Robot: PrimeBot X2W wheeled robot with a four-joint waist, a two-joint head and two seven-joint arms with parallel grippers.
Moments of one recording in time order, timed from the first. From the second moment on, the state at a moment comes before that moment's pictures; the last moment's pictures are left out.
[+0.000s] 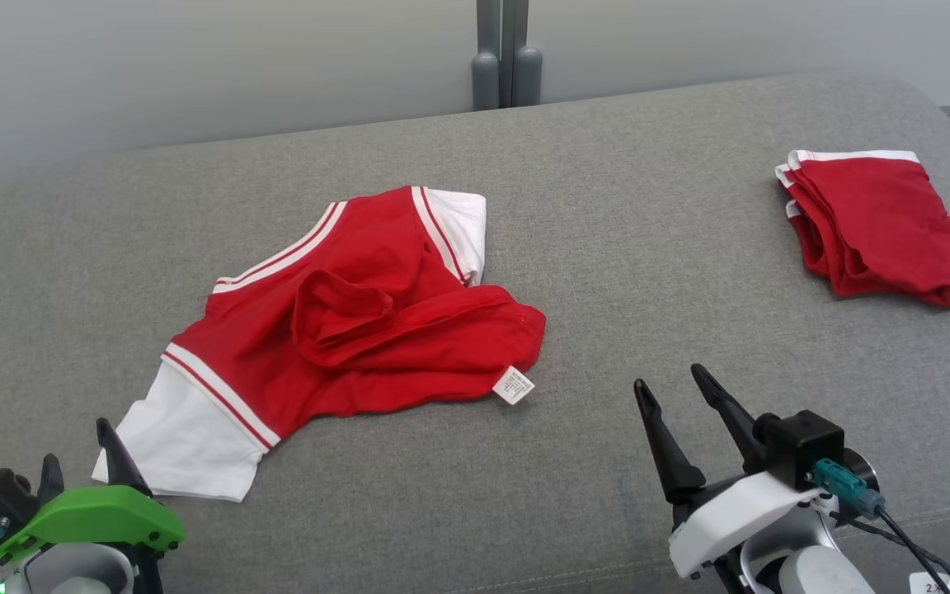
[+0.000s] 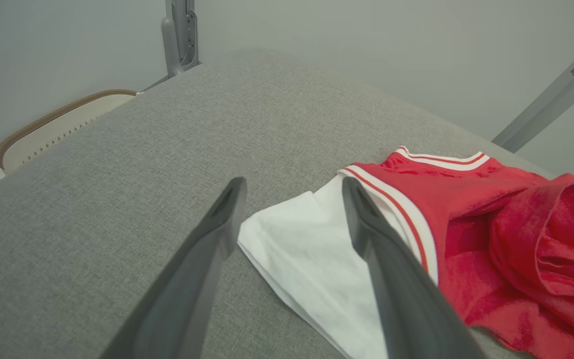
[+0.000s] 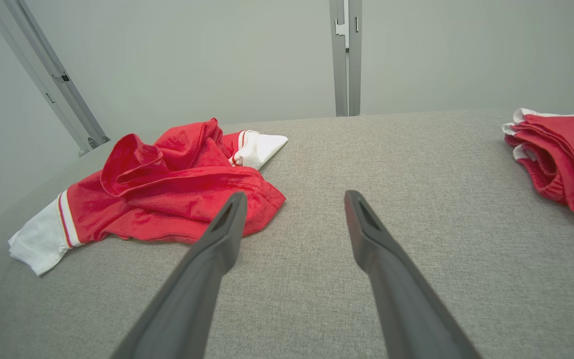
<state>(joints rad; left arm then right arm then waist) -0.15 0.34 -0.24 0.40 -0.89 0.39 -0.24 -0.04 -0.05 0.20 0.10 0.19 0.13 -0.11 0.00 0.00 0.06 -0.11</state>
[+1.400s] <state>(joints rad) 0.20 0.14 -0.13 0.16 -0.34 0.03 -0.26 0.07 -0.05 0.05 0.20 0.16 0.13 -0.18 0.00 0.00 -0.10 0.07</state>
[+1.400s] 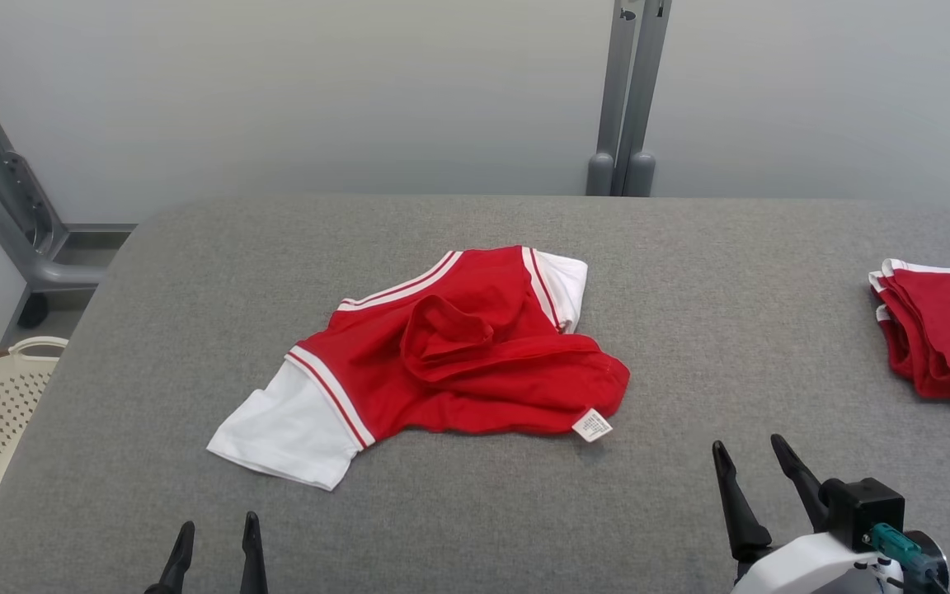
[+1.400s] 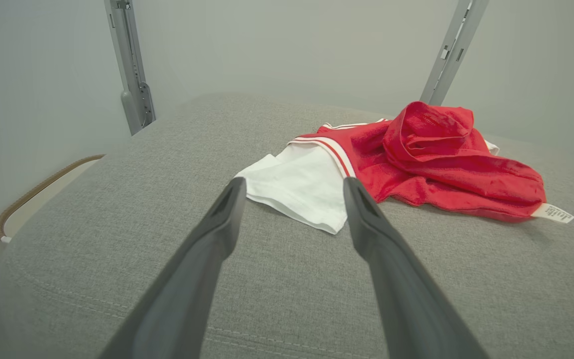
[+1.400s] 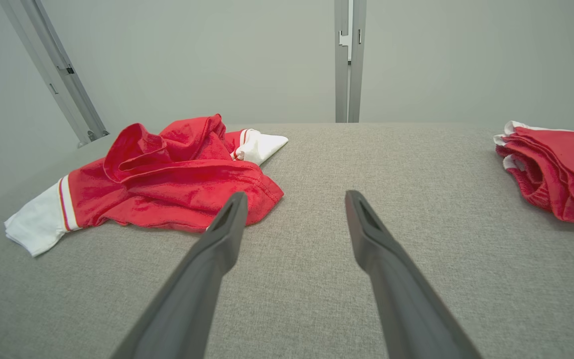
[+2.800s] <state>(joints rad) -0.22 0.26 -0.15 0.49 -0.31 0.04 0.04 -0.37 -0.32 0.35 0.18 0.16 0.13 0.29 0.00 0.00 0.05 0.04</state>
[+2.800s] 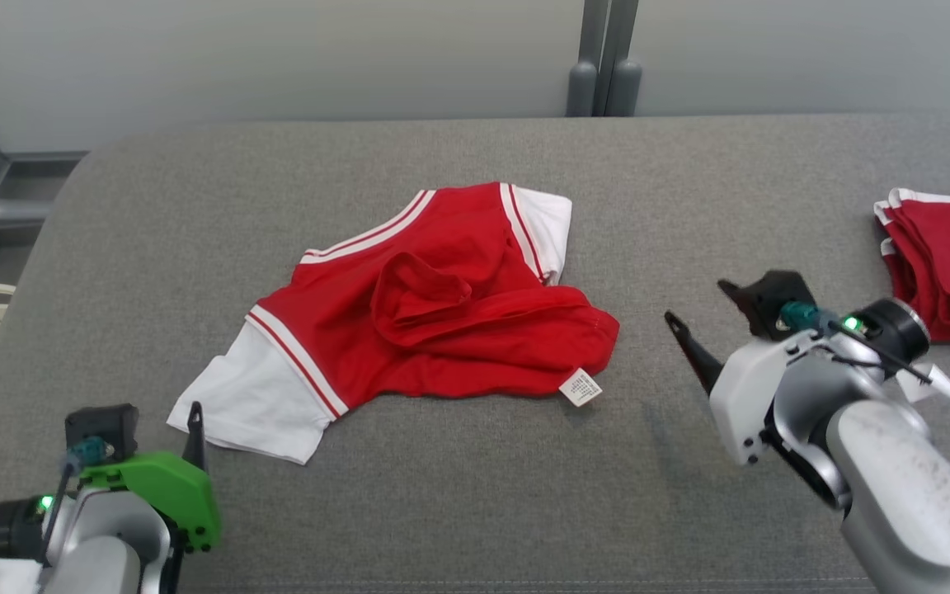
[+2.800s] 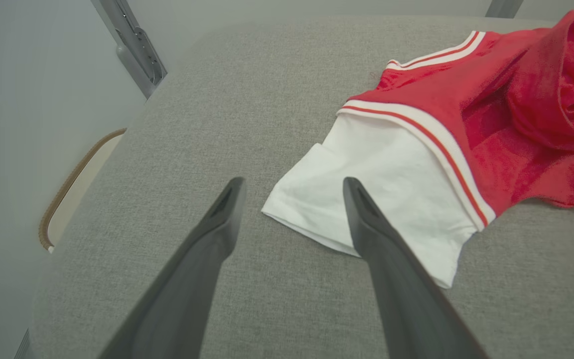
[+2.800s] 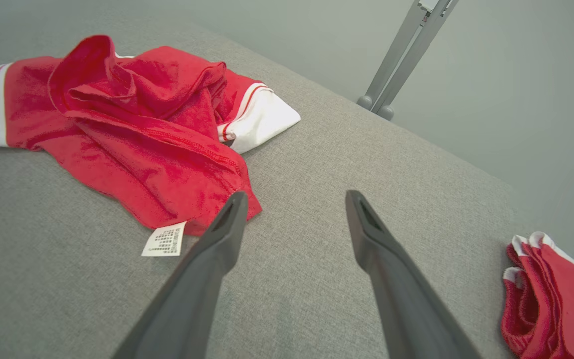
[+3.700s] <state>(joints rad) -0.51 0.27 -0.17 0.80 -0.36 -0.01 0.19 -0.58 -0.45 0.50 0.17 0.25 0.13 0.35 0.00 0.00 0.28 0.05</state>
